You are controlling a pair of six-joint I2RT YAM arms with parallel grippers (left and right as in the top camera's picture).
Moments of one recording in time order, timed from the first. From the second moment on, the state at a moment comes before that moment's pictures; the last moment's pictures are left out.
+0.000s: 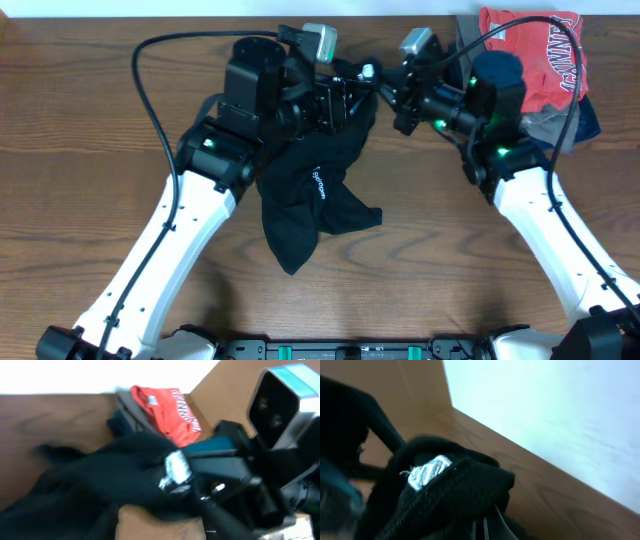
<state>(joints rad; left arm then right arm) -0.42 1.45 1.38 -0.37 0.50 -0.42 0.25 1.48 1.11 0.12 -0.69 -0.02</state>
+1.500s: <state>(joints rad) -0.02 1.65 1.38 -0.38 0.42 -0.09 0.44 1.38 1.78 -0.68 -0.59 -0.33</state>
